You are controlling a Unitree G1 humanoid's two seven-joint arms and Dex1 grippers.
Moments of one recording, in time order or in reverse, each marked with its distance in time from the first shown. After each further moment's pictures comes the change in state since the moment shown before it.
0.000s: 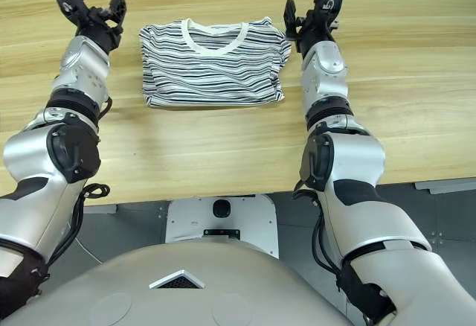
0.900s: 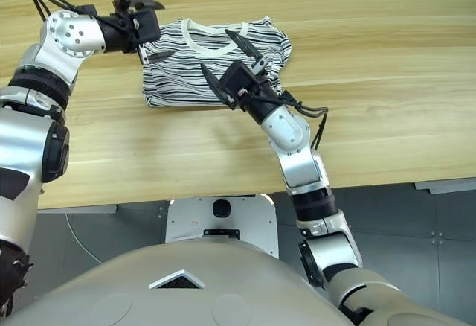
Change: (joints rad) left arm -0.063 0.149 -0.650 0.048 0.608 -0.465 -0.716; right arm 0.783 -0.030 0.534 -1.406 -0.348 0.213 0.221
